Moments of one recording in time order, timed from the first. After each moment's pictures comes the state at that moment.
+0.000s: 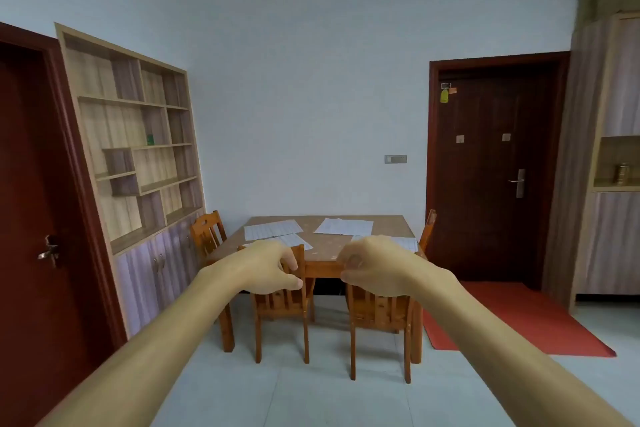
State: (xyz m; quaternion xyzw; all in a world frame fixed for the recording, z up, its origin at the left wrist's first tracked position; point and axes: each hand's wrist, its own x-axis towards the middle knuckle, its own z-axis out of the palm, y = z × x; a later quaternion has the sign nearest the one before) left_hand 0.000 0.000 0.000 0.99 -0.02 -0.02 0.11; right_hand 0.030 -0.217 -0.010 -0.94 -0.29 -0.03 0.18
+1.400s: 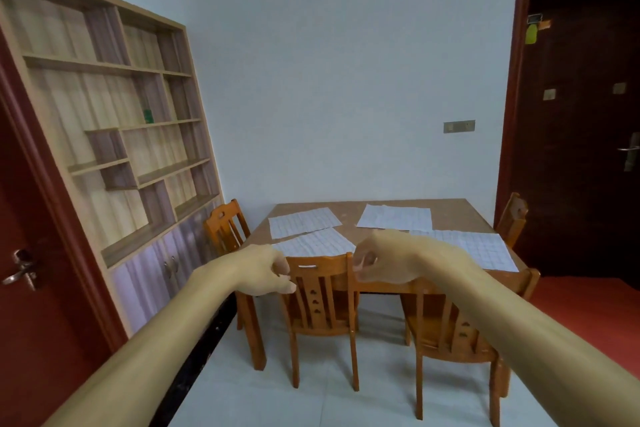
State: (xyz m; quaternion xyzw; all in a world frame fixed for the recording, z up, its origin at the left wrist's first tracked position) left_hand 0.409 0.269 -0.056 0.99 0.04 -0.10 0.07; right_hand 0.463 0.026 -0.053 -0.94 -0.32 0.07 0.10
